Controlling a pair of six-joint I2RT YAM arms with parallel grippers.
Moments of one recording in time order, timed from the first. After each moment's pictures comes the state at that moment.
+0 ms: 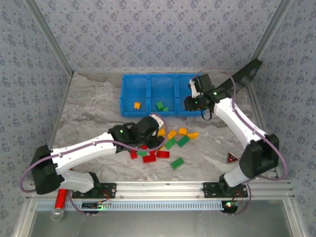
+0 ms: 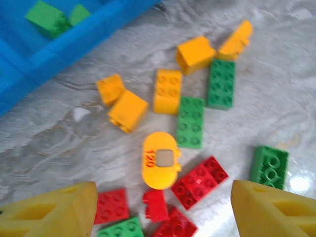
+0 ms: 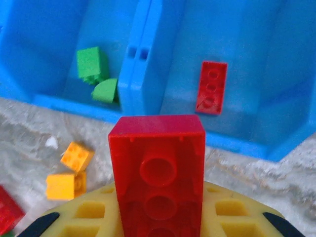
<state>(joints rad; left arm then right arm) -1.10 1.32 1.04 -0.61 -0.21 -0.31 0.39 1.55 1.39 -0.81 -0.02 0.18</state>
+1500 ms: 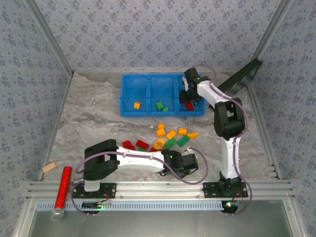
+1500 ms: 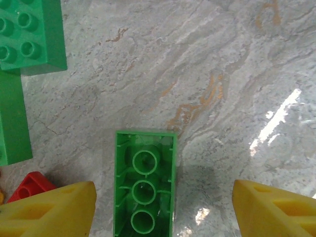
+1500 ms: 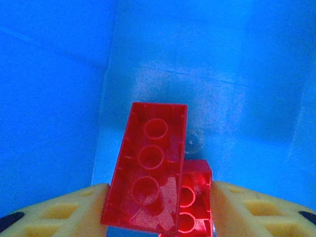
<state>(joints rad) -1.45 1.88 1.25 -0.58 -0.33 -0.41 0.29 2.16 1.77 -0.79 -0.02 0.10</state>
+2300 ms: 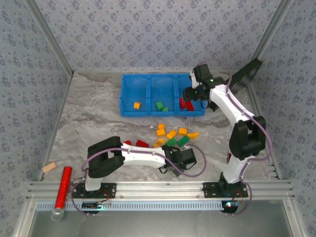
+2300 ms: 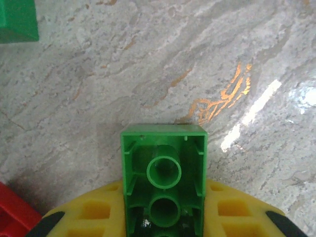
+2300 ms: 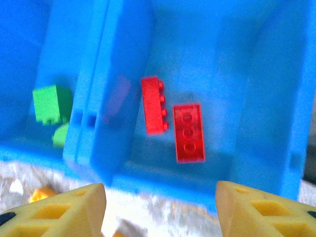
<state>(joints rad) -1.38 1.92 1.24 -0.55 -0.18 -0.45 0.30 1.73 1.54 -0.84 -0.04 0.13</state>
